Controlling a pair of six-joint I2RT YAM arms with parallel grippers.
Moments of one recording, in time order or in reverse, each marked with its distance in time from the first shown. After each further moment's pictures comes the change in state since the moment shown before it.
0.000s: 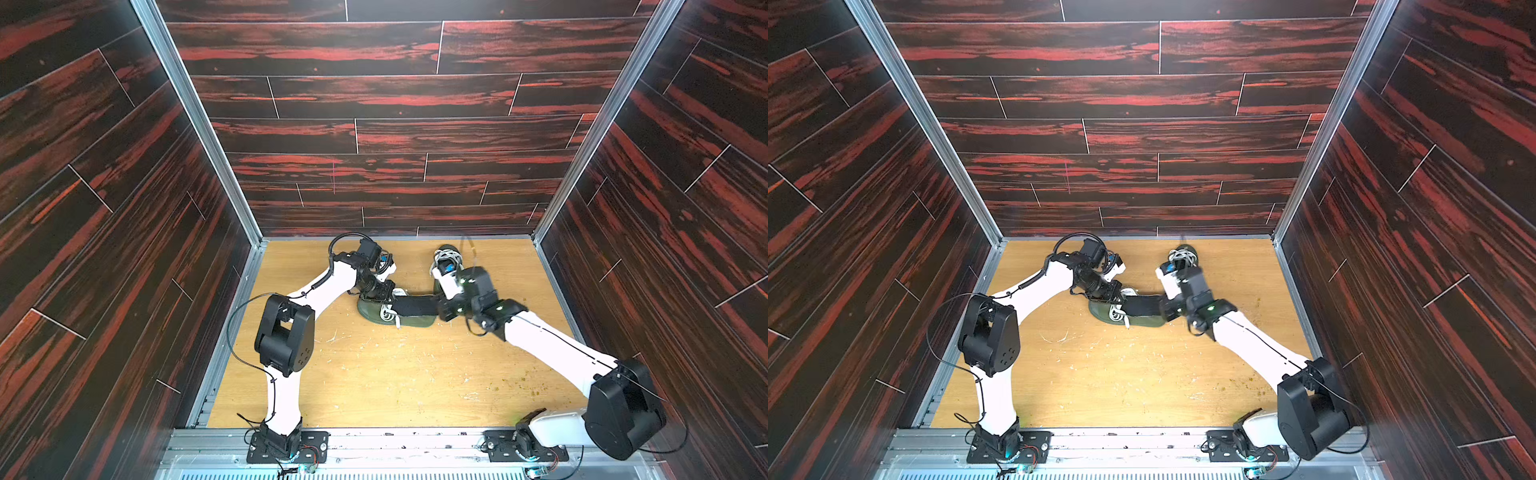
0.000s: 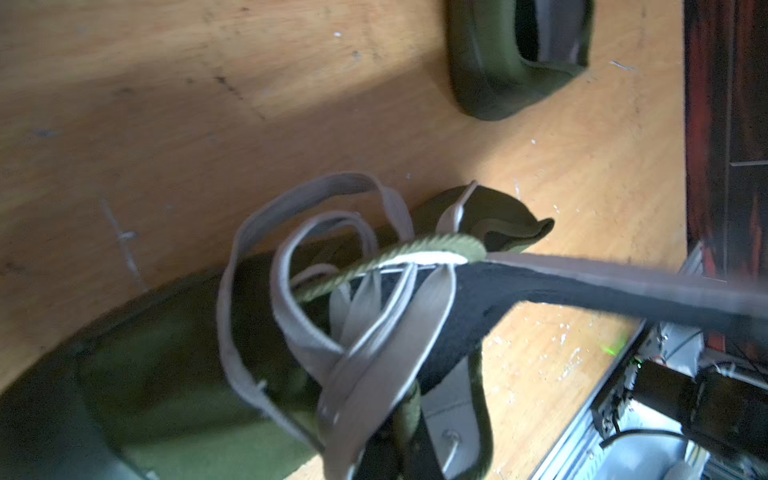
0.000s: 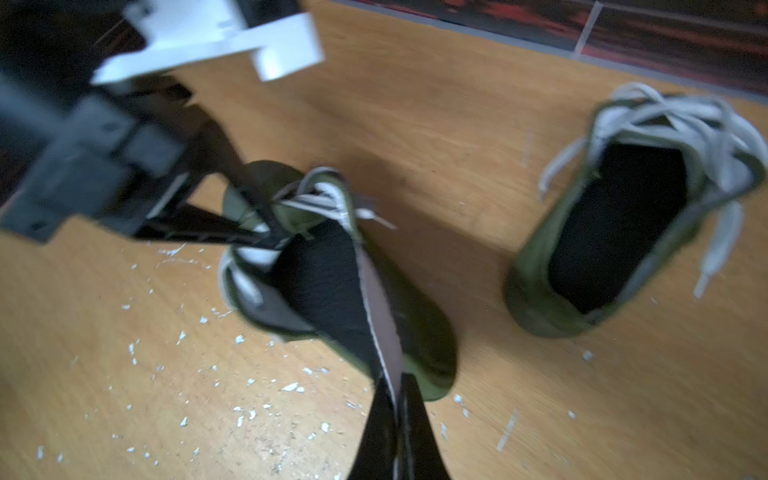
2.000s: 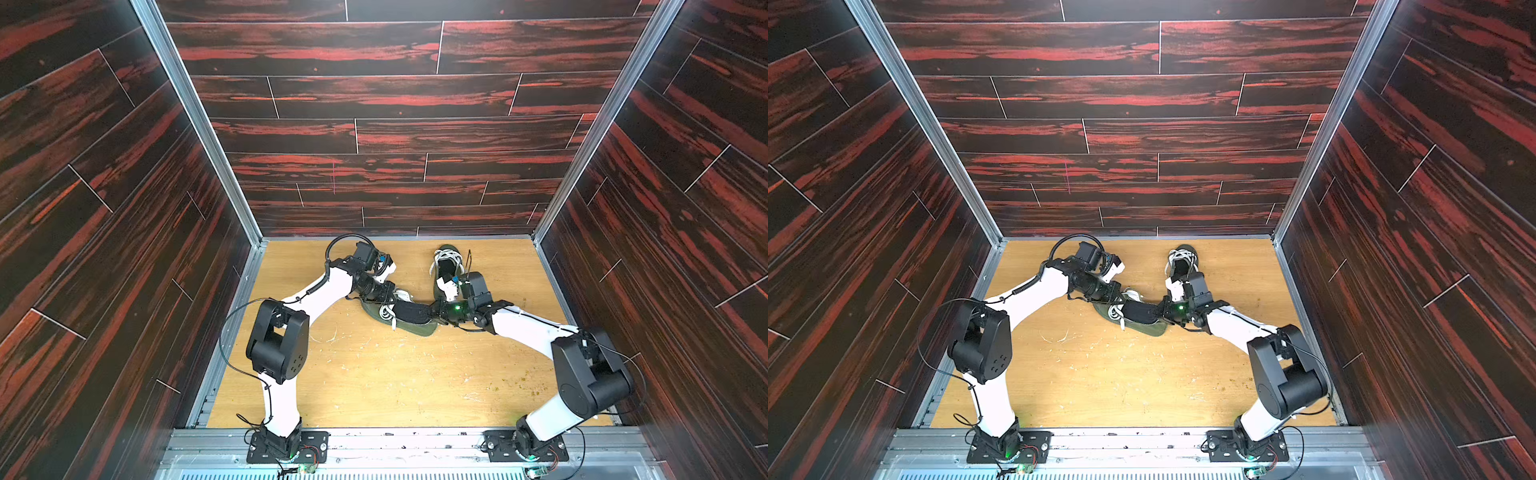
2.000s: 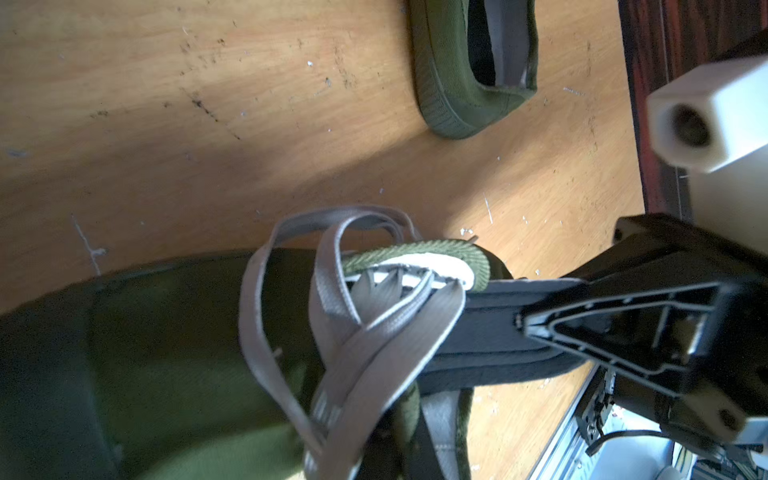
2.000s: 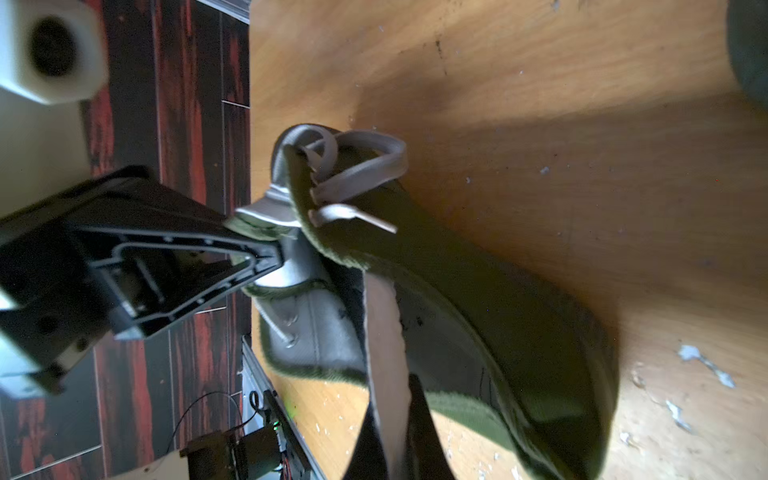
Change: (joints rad) left arm 0.000 -0.079 -0.130 0.160 0.034 -0.058; right arm -0.049 0.212 -0.084 0.214 -0.408 0.628
